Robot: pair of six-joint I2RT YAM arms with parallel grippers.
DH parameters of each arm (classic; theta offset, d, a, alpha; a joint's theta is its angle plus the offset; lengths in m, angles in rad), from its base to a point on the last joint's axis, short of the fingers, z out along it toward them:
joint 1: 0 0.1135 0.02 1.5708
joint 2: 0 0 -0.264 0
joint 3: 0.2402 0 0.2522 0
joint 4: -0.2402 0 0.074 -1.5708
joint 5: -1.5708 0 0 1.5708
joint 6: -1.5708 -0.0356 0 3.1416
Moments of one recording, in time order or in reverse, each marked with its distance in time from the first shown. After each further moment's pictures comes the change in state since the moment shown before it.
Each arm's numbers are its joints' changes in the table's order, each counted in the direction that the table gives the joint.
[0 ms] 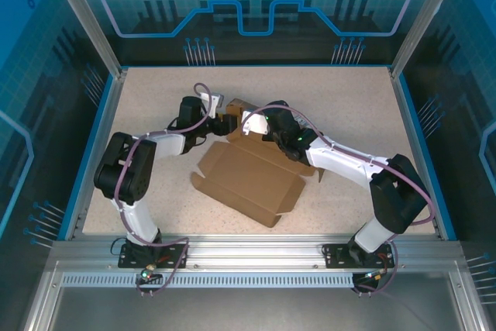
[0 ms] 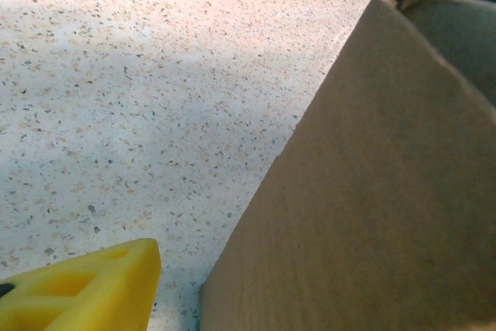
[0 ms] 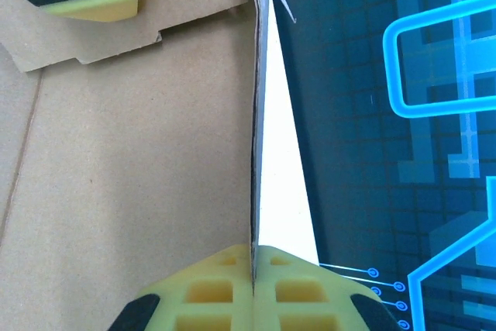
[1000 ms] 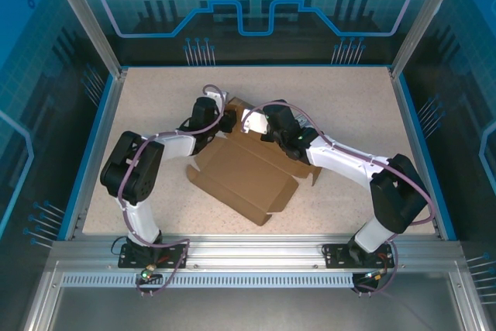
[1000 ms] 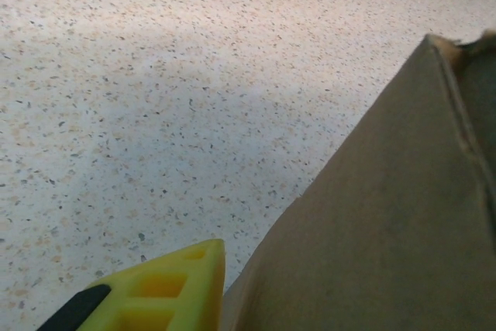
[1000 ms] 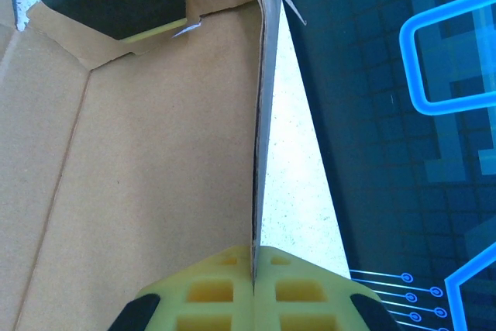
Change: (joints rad) left arm -0.102 -0.024 0.043 0.006 0.363 0.029; right arm -0.005 0.000 0.011 -0.029 0.051 -0.089
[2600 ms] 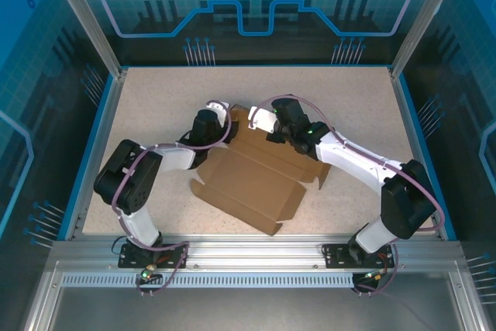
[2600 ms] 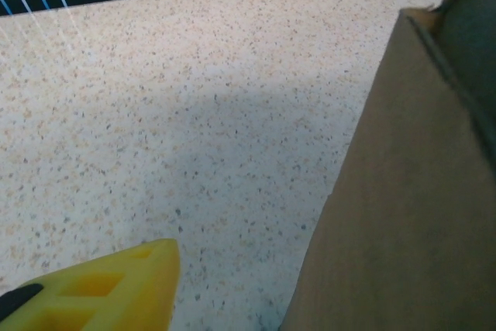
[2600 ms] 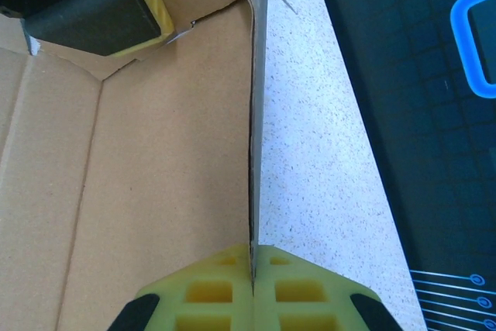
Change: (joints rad) left arm -0.058 0.101 -0.179 0.112 0.128 -0.134; right arm -0.057 0.060 0.035 -0.187 0.163 -0.103
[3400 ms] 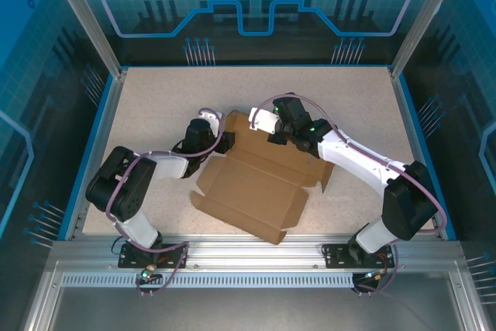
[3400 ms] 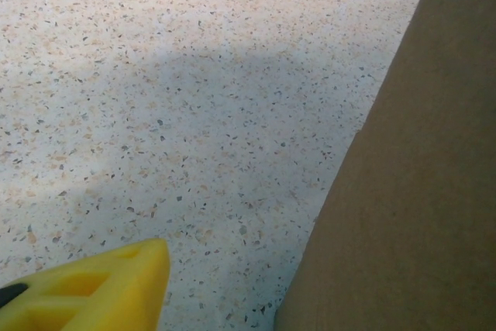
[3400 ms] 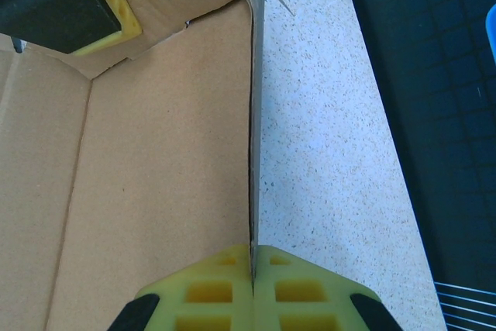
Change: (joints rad) left arm 0.024 0.057 -0.124 0.010 -0.098 0.083; right arm -0.008 0.009 0.031 -0.085 0.067 0.000
